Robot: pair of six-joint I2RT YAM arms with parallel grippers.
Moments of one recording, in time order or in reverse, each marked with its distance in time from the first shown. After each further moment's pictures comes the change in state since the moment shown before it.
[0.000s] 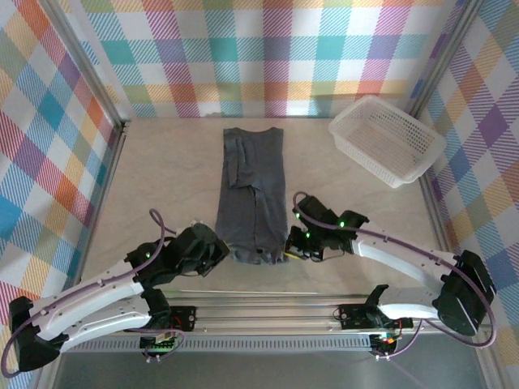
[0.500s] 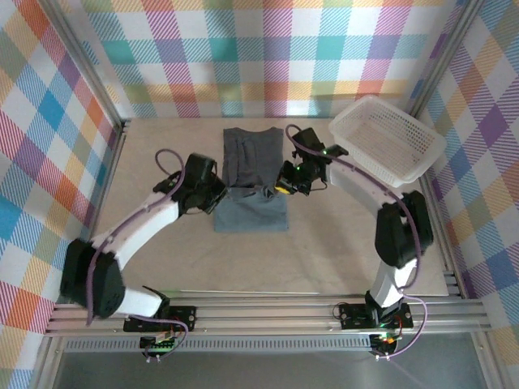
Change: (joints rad) left arm 0.511 0.630 0.386 0.191 0.196 0.283; right arm -0.331 0.599 0.618 -0.040 -0.128 -0.216
